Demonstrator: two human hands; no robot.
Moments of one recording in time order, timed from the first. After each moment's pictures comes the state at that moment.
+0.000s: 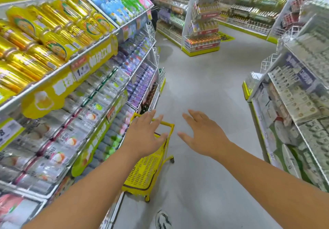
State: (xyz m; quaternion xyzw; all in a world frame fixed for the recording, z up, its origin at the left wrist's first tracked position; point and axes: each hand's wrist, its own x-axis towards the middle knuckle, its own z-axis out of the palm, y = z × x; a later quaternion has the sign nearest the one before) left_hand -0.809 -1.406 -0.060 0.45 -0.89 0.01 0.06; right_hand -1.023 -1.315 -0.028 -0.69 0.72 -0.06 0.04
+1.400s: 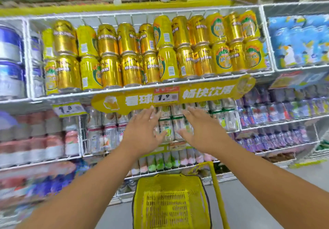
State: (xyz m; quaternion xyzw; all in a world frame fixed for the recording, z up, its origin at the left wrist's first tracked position) left_hand -0.741 -1.610 -0.032 0.88 -0.47 0.07 0.04; right_hand -0.907 -1.772 0.008 -0.97 0.21 -0.03 0.08
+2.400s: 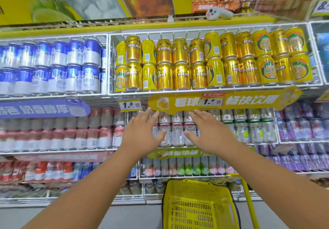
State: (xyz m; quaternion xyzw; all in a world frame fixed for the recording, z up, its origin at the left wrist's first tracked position) left_hand -0.713 -1.451 0.013 0.92 -0.36 0.10 0.08; right_hand -0.856 -1.653 0.037 -0.98 0.16 -0.05 0.08
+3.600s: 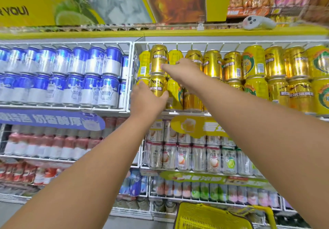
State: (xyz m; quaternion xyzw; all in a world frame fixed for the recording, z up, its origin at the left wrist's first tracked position) left_hand -0.573 -1.495 0.108 0.92 -0.09 0.13 0.36; right_hand -0.619 -1.605 0.201 -0.86 0.22 -0.14 0.43
